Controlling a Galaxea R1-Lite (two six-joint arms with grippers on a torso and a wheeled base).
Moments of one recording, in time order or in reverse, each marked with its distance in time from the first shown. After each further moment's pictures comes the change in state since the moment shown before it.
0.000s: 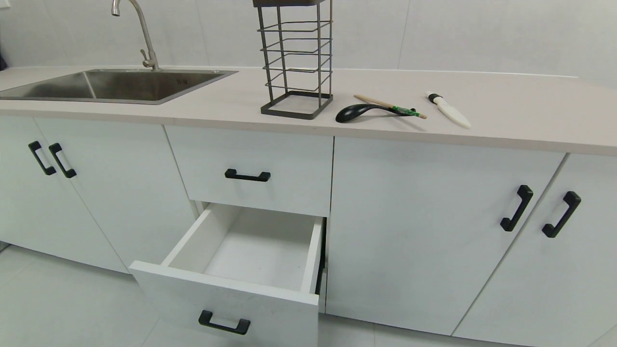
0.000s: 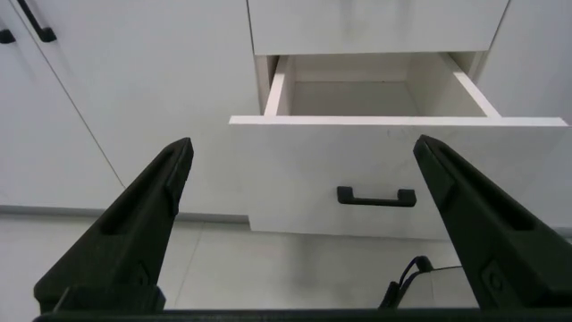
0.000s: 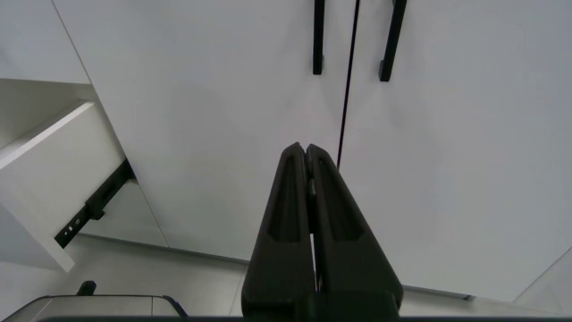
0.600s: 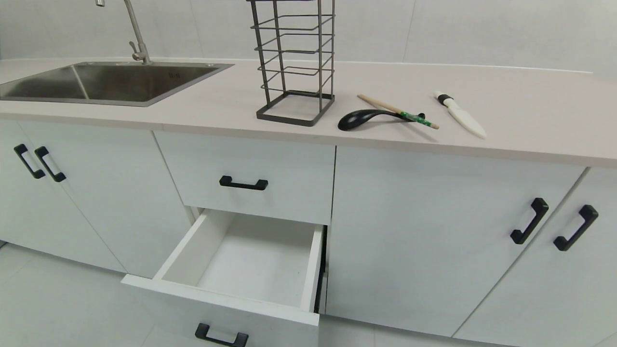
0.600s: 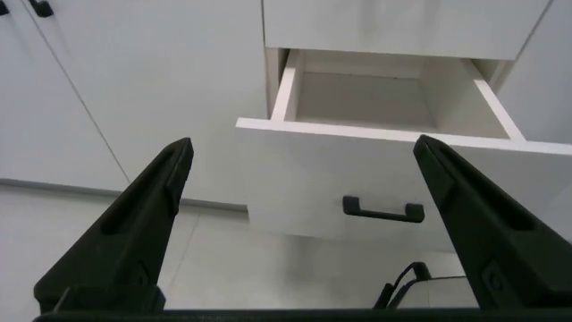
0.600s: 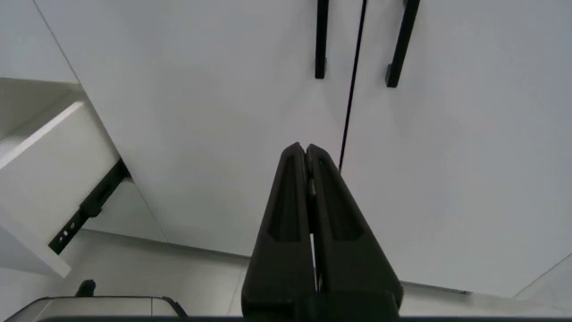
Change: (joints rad) left arm 0.000 0.000 0.000 0.001 0.046 -0.044; right arm 0.000 0.000 0.000 0.000 0.000 0.000
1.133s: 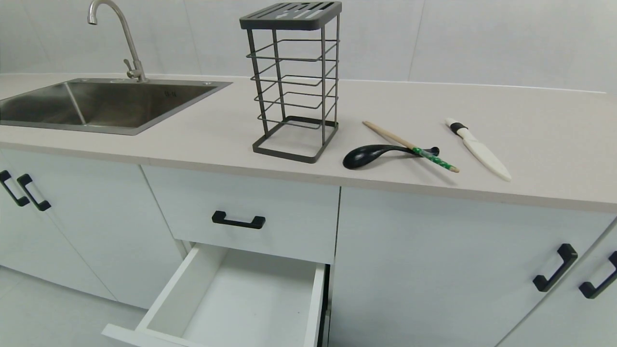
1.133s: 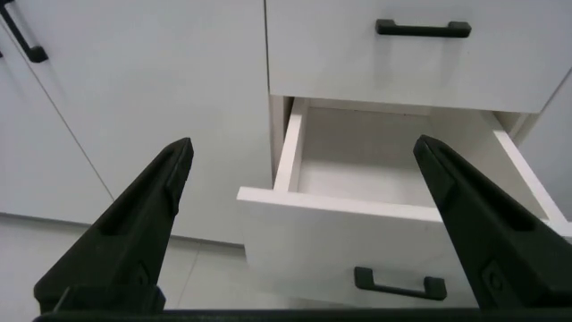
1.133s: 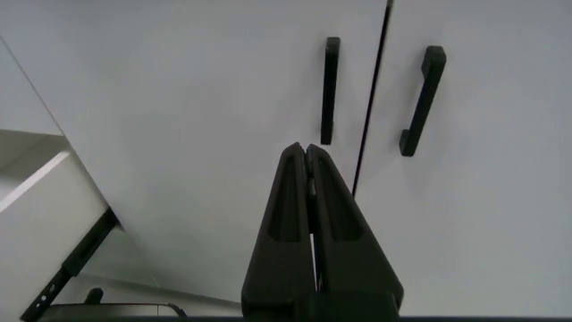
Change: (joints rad) left arm 0.000 0.000 0.000 0.001 0.005 0.000; right arm 0.000 0.000 0.000 0.000 0.000 0.000
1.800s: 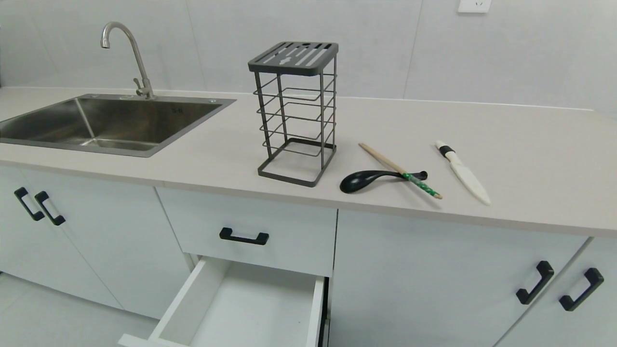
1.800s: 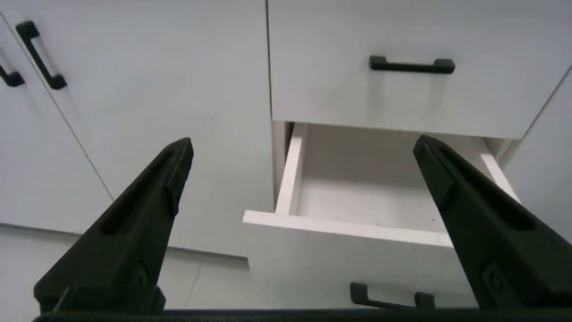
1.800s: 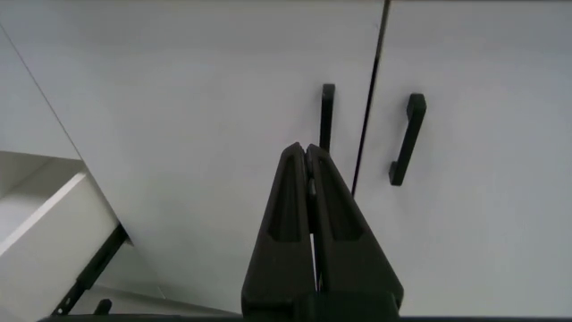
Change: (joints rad) left arm 0.000 0.000 0.000 0.000 0.000 -0.001; right arm 0.000 0.000 0.000 0.000 0.000 0.000
